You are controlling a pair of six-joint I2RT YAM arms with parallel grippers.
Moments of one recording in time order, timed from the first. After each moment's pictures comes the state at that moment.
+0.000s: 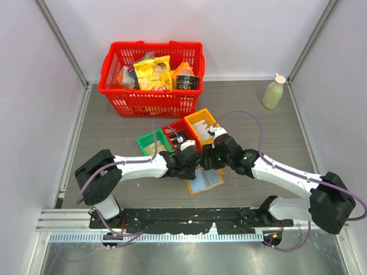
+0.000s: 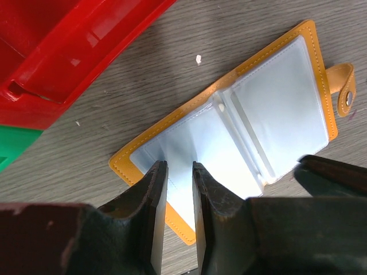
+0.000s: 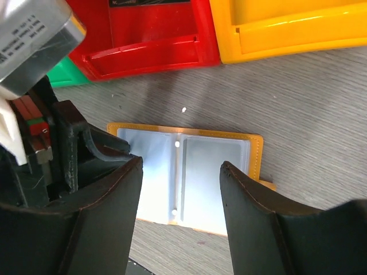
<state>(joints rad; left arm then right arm) -1.05 1.66 0.93 -0.32 -0.15 -0.87 0.78 1.19 0.68 -0.28 0.04 0.48</state>
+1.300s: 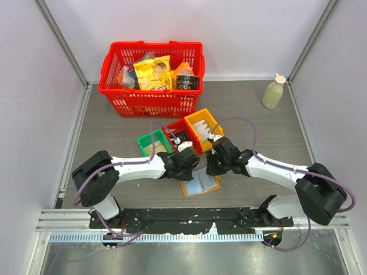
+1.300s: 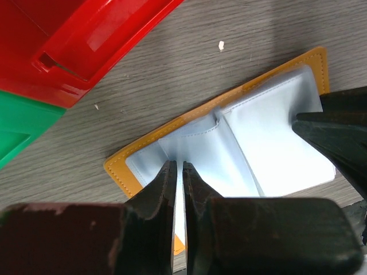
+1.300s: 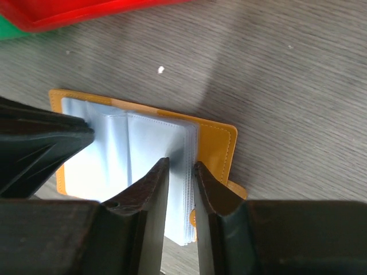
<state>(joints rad) -1.05 1.63 0.90 -0.35 -0.17 -0.90 0.74 1.32 0.64 -0.28 -0.07 0.48</state>
